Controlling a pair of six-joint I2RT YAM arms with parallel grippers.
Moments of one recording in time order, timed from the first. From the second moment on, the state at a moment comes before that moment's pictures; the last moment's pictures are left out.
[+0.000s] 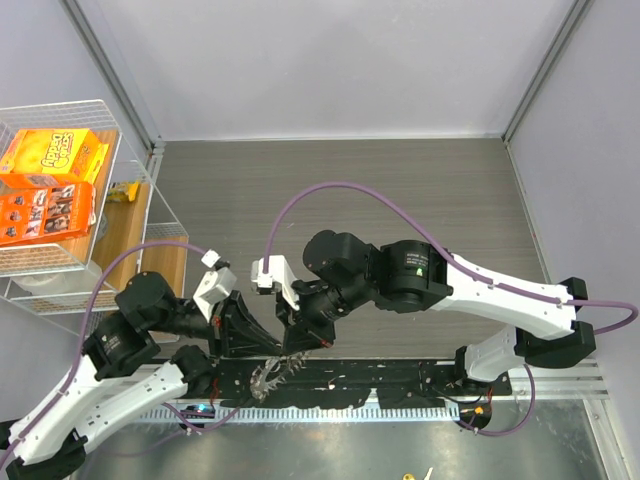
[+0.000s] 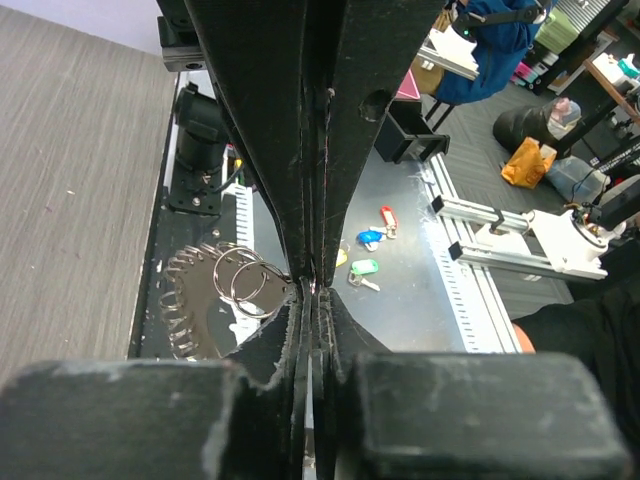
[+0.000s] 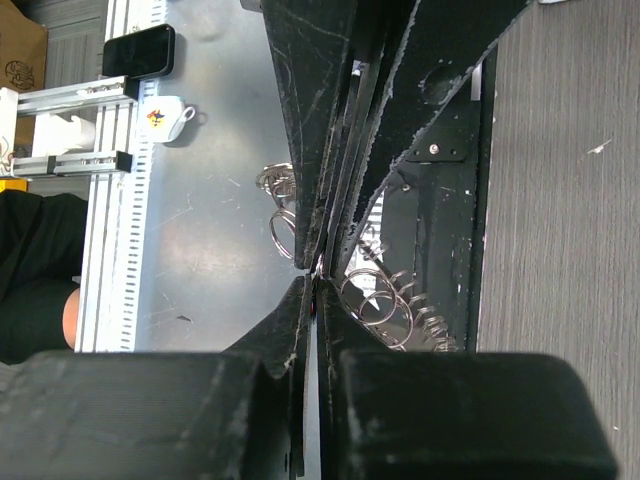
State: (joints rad) left arm -0.86 0.45 0.84 -0.45 0.86 -0.39; right arm 1.37 1.46 1.74 -0.90 -0.43 0.13
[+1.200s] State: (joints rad) left arm -0.86 0.19 0.70 -0.10 0.72 -0.45; right arm 1.48 1.20 1.52 -0.57 -0.28 0.02
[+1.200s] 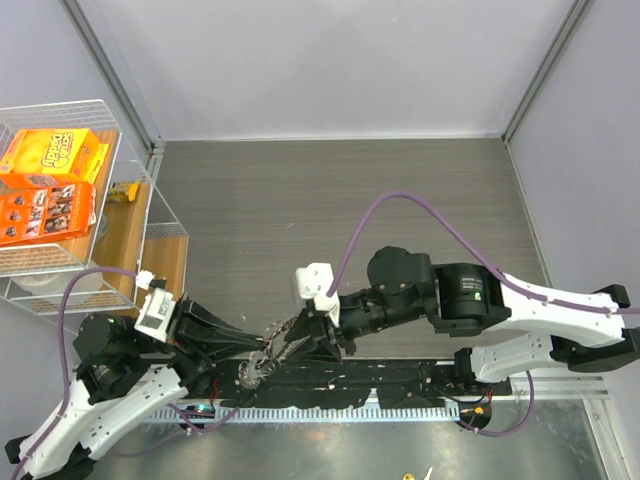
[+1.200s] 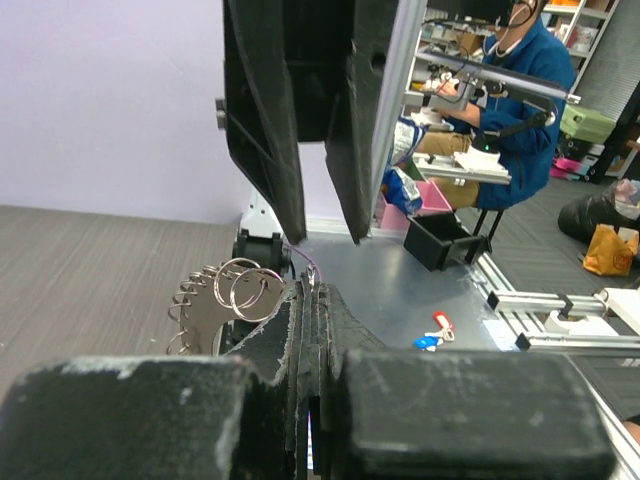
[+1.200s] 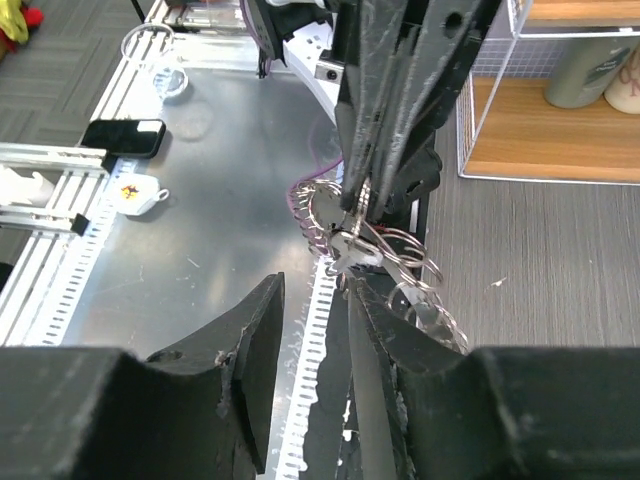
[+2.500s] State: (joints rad) left arm -0.86 0.17 0.62 0.13 0.68 -0.52; right arm 1.53 1.26 1.59 -0.54 -0.12 -0.08
